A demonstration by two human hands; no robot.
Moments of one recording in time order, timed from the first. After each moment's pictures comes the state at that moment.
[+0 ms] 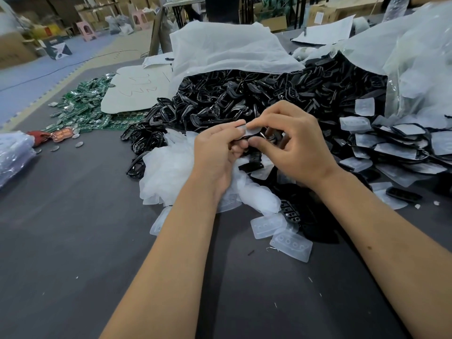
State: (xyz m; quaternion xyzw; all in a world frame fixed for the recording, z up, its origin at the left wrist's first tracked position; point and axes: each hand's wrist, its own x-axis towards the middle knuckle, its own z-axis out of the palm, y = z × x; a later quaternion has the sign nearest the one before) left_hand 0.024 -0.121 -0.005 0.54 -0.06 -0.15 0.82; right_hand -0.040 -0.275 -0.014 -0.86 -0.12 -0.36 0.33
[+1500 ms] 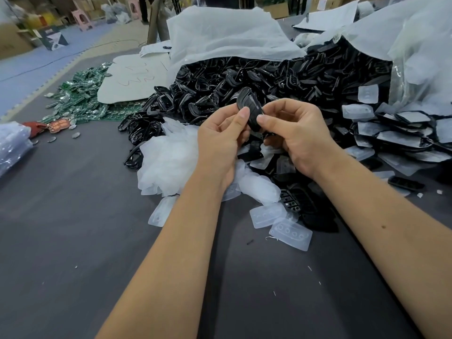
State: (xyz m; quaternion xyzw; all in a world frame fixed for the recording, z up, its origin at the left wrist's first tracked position) left_hand 0.018 -0.129 -0.019 0.56 -0.13 -0.09 0.81; right_hand -0.037 -0.270 -0.017 -0.64 0.04 -0.19 0.74
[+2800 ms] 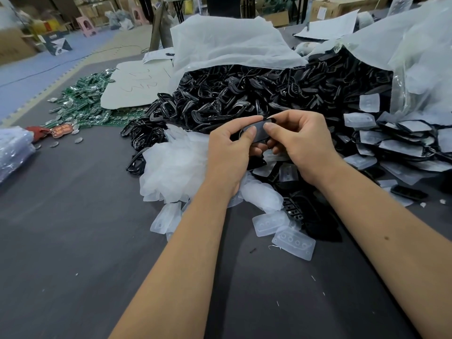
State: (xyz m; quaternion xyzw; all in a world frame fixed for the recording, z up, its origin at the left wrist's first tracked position) left_hand 0.014 -0.133 -0.023 0.65 -0.18 -0.05 0.74; right_hand -0.037 -0.269 -0.017 -0.71 0.08 -0.23 0.66
